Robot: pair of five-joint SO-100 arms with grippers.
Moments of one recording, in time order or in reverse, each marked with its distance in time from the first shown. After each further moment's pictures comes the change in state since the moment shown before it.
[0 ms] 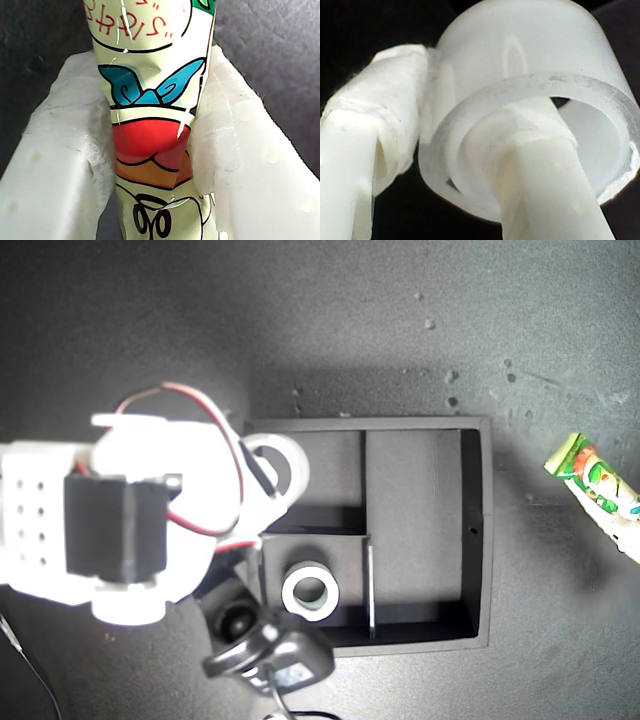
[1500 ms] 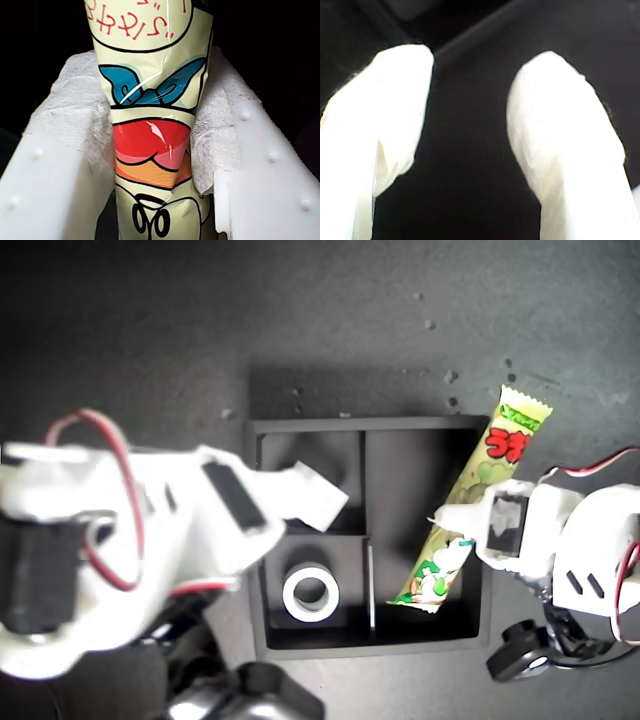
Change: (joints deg) arm 0 1.1 15.7 0.9 0.1 -6.9; arm 1 -1.9 -63.9 -51.7 -12.8 -120.7
